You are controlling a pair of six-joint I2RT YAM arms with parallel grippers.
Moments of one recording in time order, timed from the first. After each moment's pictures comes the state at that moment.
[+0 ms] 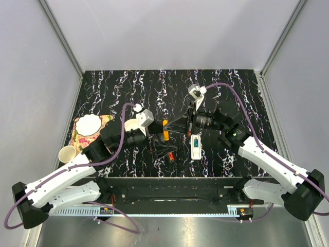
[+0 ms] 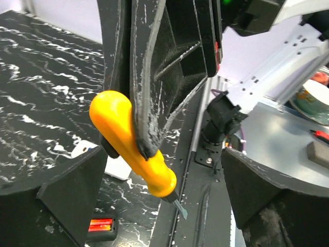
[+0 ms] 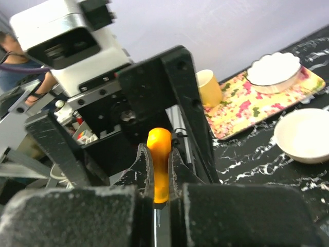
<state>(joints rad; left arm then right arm) -0.90 0.86 0.80 0.06 0.44 -0.26 0.71 1.11 0.93 0.34 -0.78 0.65</state>
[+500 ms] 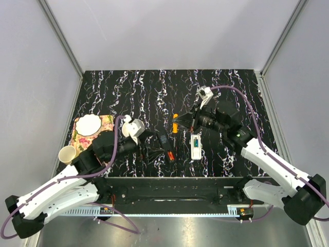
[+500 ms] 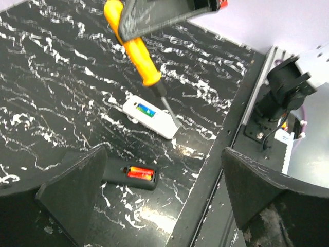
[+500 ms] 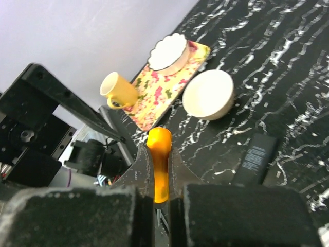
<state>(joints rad) -0.90 0.64 0.69 -0.18 0.21 -0.14 0.66 1.07 0.89 0.05 -0.44 0.56</state>
